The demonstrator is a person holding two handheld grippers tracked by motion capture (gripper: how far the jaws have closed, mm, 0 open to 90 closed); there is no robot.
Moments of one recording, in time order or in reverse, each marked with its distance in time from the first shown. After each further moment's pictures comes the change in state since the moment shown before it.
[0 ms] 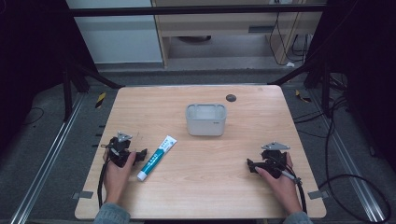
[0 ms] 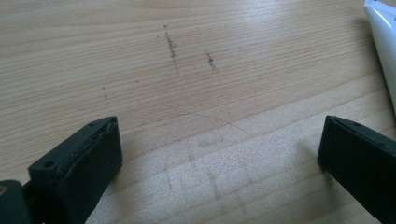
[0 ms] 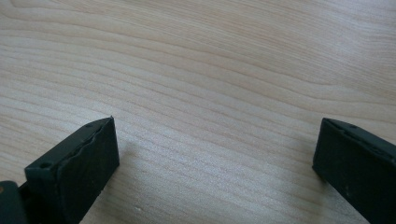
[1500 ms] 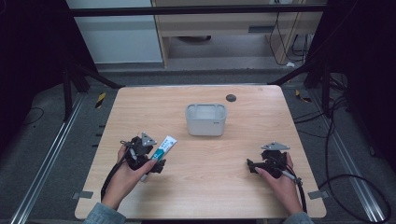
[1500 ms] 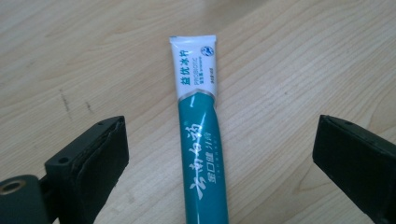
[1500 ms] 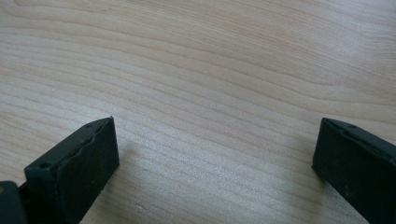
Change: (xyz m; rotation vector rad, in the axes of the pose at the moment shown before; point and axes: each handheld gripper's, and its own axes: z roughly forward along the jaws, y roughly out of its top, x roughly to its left) left arm -0.103 0.048 -0.072 0.129 -0.095 0.289; right arm 0.000 0.000 0.000 0.001 0.008 -0.007
